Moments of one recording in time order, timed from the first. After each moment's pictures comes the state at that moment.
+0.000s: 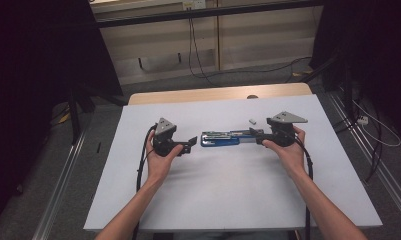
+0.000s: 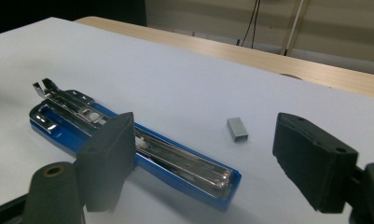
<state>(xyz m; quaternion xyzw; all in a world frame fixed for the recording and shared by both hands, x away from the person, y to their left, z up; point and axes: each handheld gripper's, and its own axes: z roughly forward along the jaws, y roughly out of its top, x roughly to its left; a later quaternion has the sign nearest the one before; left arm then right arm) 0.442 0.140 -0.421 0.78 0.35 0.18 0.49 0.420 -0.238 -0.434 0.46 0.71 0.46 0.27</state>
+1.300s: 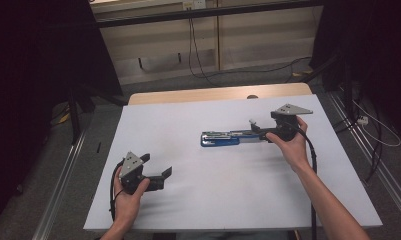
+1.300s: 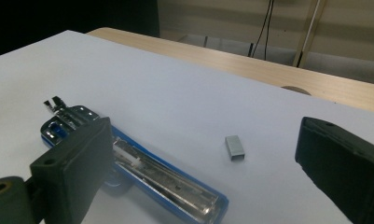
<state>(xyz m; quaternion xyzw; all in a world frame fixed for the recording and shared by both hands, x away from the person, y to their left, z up) 0.341 0.217 -0.422 0.76 0.37 0.20 0.50 0.437 -0.250 -0.421 0.45 0.71 0.49 0.24</state>
